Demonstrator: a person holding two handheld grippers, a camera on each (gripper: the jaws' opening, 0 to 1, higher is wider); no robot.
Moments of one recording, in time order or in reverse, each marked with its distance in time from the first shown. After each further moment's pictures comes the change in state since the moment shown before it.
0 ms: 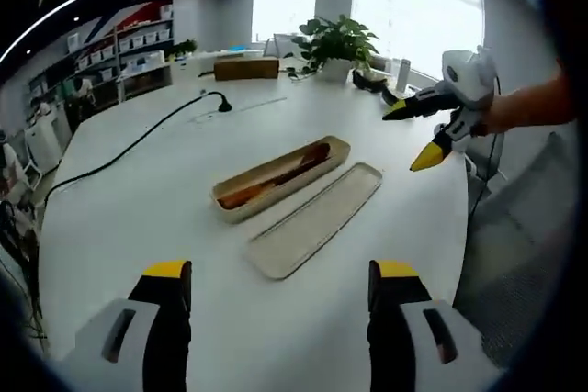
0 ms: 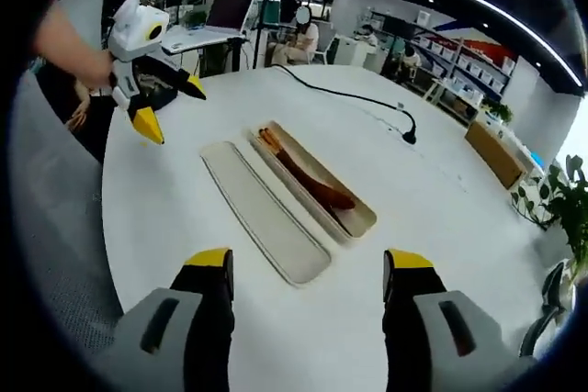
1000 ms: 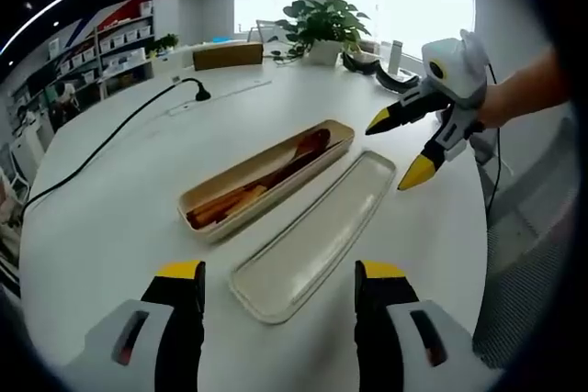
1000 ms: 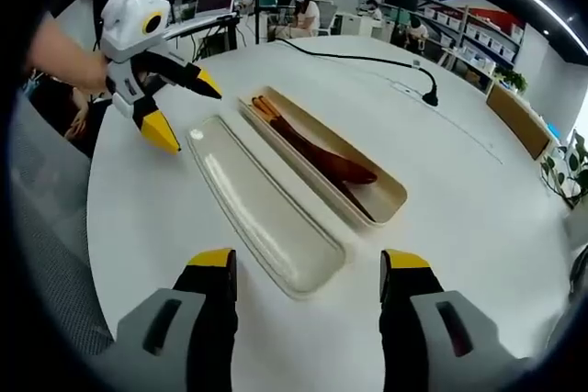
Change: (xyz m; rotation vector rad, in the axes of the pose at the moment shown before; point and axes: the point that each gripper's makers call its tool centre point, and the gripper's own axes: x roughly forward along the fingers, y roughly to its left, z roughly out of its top) left arm 0.049 -0.010 0.004 0.053 0.035 -0.048; right arm 0.039 0.007 -0.027 0.025 0.078 0.089
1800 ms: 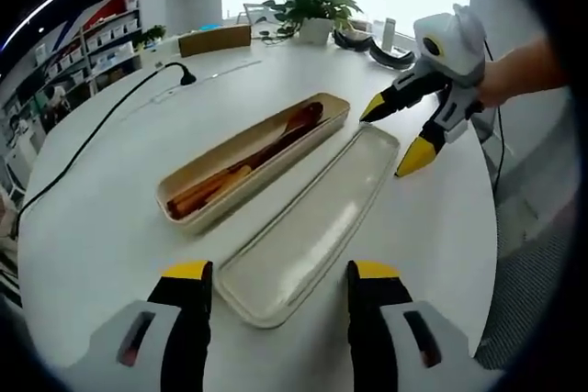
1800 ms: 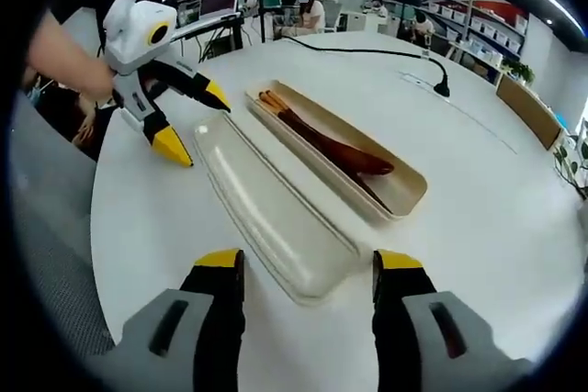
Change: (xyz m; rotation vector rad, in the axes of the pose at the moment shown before) left arm 0.014 -0.004 -0.016 0.062 0.080 -0.006; right arm 0.014 0.009 -0.007 0.033 -0.023 0.056
